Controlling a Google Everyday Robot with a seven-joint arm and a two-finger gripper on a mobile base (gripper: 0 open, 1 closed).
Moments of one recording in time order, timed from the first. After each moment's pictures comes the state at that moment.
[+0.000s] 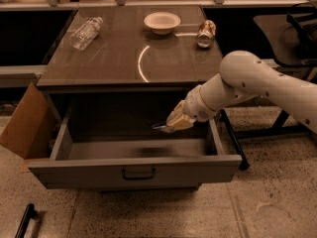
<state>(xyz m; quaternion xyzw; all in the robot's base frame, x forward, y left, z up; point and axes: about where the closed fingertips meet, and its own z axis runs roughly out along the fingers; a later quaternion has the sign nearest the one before) 0.569 -0.056 0.722 -0.63 0.70 0.20 0.27</state>
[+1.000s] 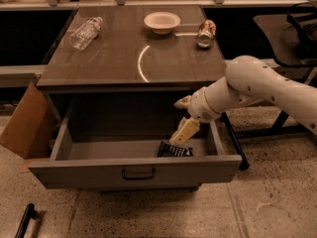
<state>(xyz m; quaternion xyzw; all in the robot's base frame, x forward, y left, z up) 0.576 -0.069 0.716 -0.60 0.71 0.21 0.29</state>
